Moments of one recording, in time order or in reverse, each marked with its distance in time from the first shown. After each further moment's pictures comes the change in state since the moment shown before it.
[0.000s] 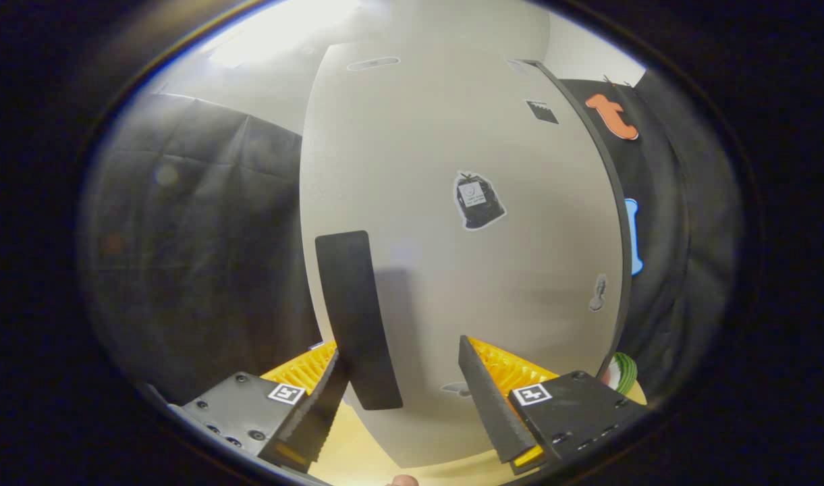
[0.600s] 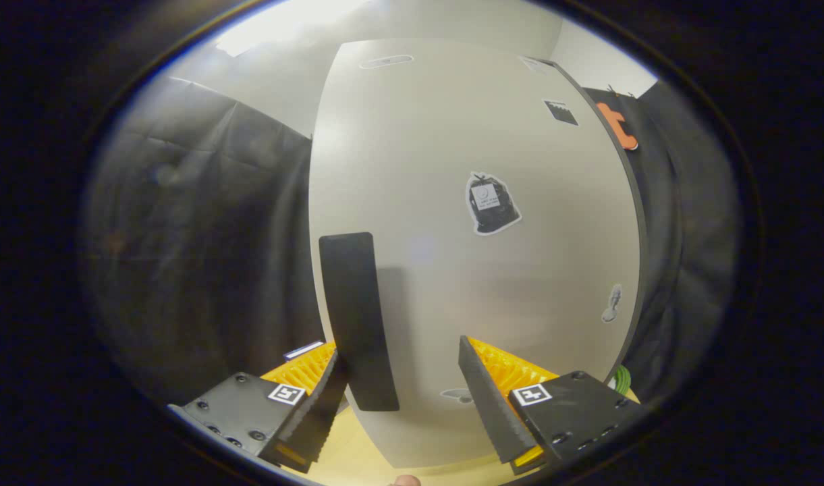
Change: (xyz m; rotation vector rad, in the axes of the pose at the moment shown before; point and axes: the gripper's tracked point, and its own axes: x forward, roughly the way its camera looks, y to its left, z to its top) arm 0.060 0.014 -0.002 -0.051 -0.019 -0.098
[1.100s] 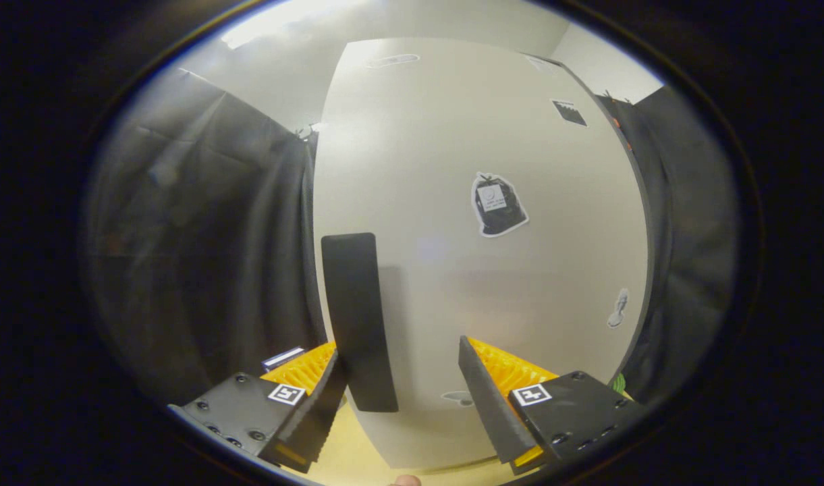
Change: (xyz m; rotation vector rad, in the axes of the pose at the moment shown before) arm 0.024 0.009 -0.005 -0.007 -0.006 -0.085
